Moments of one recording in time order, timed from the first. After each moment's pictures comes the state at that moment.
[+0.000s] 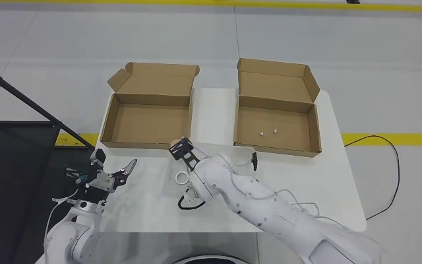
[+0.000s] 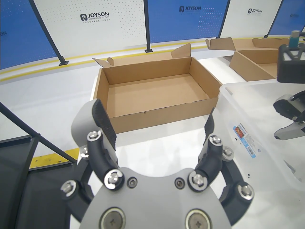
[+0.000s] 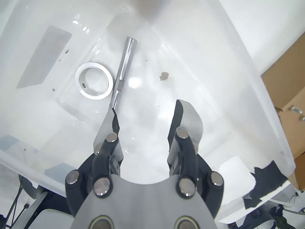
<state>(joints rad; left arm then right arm) 1.80 -1.16 -1.72 -1.84 1.22 -0.21 0.23 -0.61 -1.52 0.49 -1.43 -1.12 0.35 1.37</state>
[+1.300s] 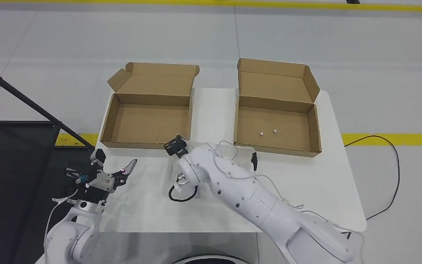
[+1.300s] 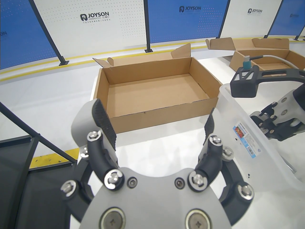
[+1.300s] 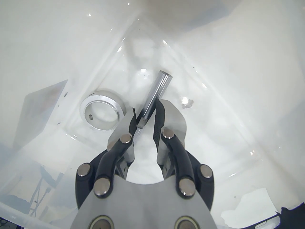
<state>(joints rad) 1.80 -1.16 -1.72 -1.84 1.22 -0.21 0.23 -0.54 -1.68 0.50 -1.09 -1.01 0.29 1.30</state>
